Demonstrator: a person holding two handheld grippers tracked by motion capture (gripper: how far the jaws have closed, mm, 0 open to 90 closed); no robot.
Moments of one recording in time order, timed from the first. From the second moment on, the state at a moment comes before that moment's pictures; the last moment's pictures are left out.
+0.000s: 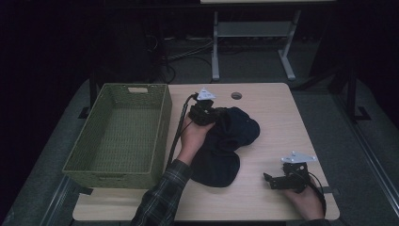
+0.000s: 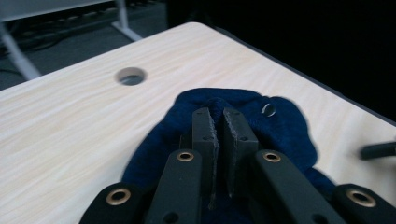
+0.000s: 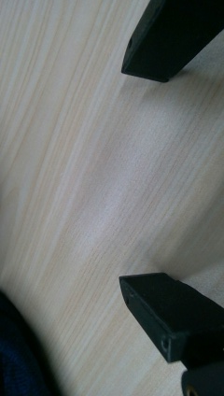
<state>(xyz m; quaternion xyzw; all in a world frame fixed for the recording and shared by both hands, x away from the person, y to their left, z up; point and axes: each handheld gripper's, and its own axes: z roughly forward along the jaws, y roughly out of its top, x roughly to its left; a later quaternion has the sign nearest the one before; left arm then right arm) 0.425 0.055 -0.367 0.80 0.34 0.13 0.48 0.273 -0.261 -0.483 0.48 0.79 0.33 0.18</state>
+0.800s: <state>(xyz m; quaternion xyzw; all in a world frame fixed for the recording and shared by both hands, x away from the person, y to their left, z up) 0.429 0.091 -0.381 0.80 0.39 0.15 0.44 0.273 -0.261 -0.483 0.48 0.79 0.33 0.18</state>
